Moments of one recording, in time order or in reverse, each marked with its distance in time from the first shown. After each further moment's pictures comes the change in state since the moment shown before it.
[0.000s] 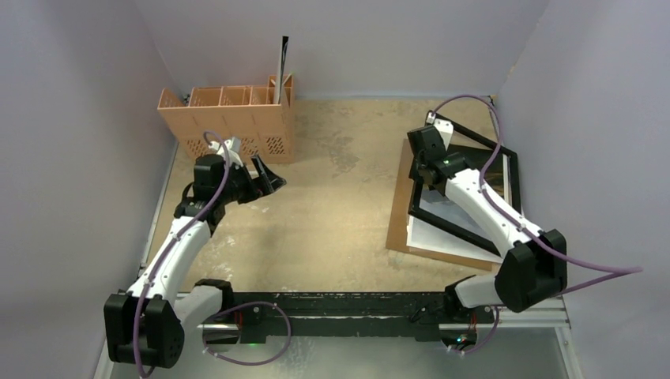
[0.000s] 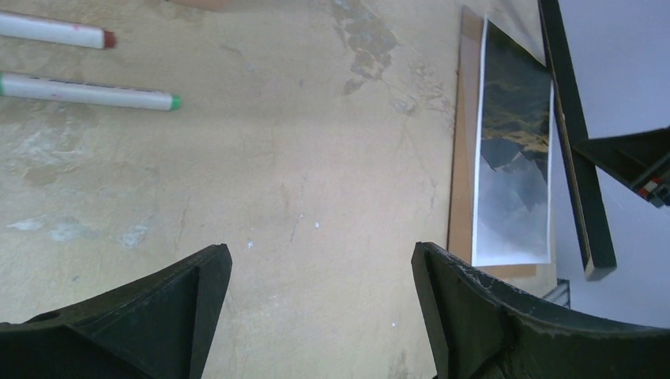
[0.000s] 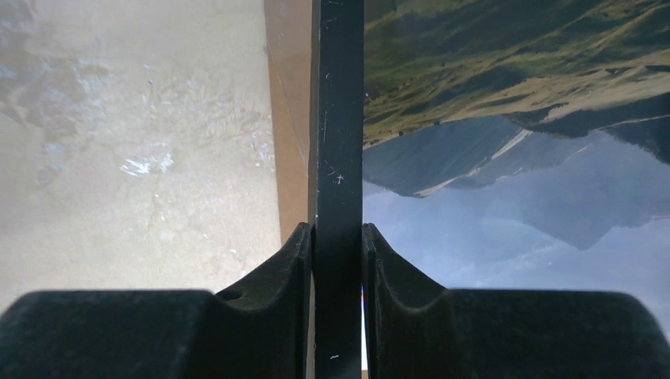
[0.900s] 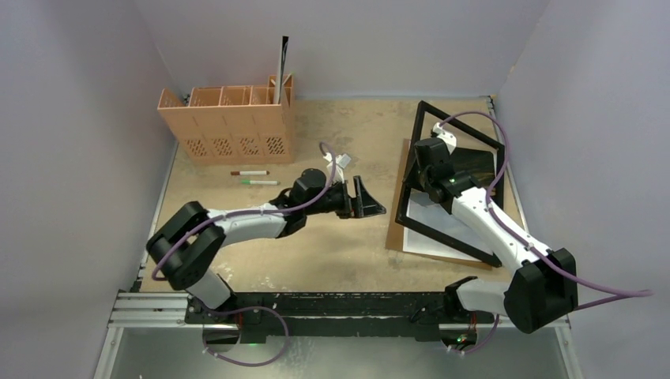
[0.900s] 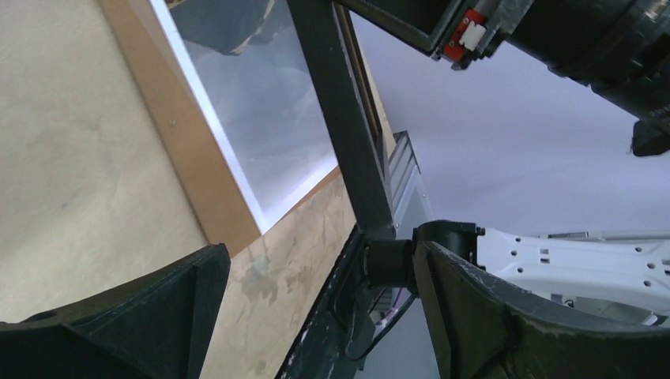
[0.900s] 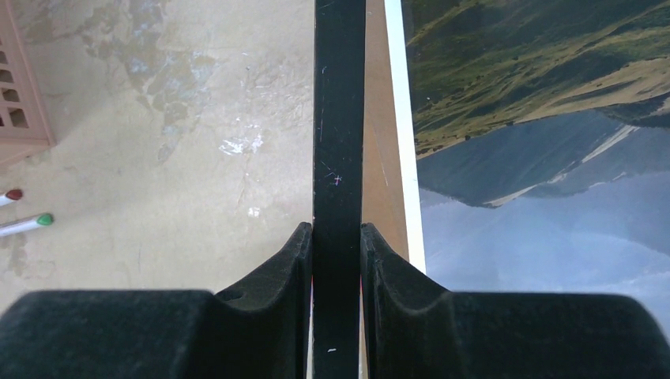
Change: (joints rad) left arm -0.706 0.526 0.078 0.735 0.018 -0.372; right arm 0.002 -0.136 -0.174 0.195 -0.165 0.131
